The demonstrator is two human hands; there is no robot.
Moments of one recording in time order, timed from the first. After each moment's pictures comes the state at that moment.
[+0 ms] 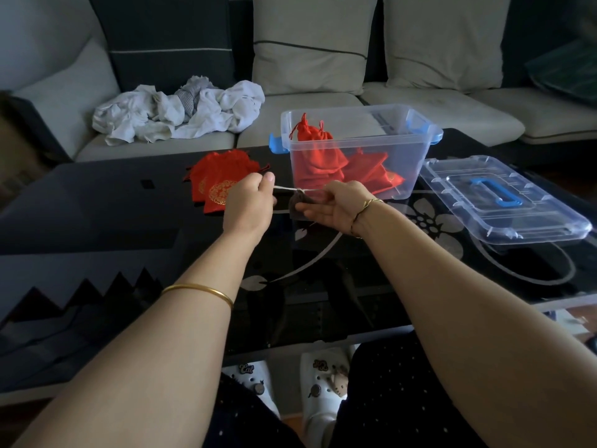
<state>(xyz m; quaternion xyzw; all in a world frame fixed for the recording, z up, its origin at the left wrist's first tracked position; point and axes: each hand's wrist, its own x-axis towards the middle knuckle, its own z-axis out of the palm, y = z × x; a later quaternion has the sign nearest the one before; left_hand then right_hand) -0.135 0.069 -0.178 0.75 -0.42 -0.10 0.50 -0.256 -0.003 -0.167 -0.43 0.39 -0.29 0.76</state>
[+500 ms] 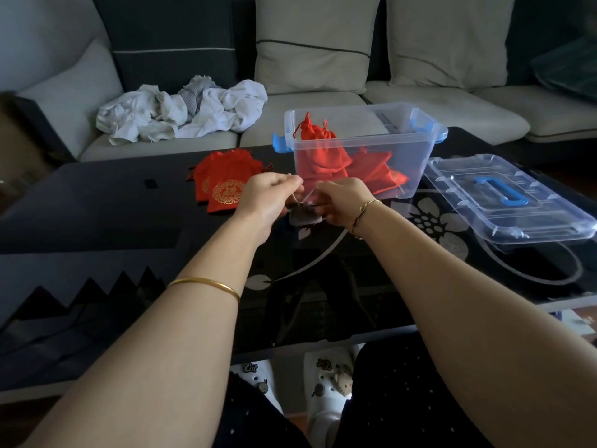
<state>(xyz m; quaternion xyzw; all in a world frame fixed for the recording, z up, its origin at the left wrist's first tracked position) -0.140 0.060 -0.172 0.67 -0.37 -0.31 0.57 -0.248 -0.012 -0.180 -0.59 0.43 -0.30 0.62</state>
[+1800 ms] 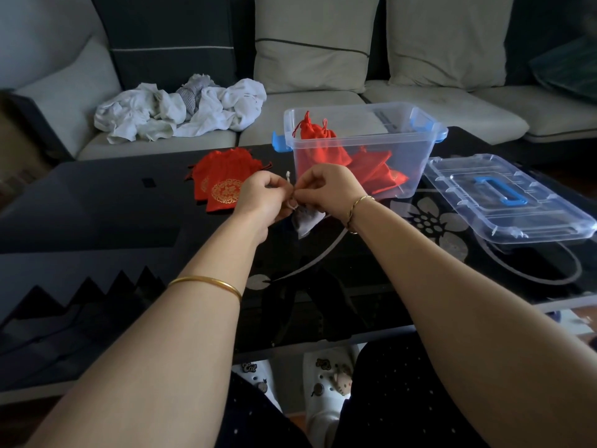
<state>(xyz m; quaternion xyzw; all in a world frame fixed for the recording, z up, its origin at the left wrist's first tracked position) -0.136 0.059 -0.174 0.69 -0.33 -0.31 0.56 -0.244 -0.009 -0.171 -0.80 0.34 -0.29 0.40</state>
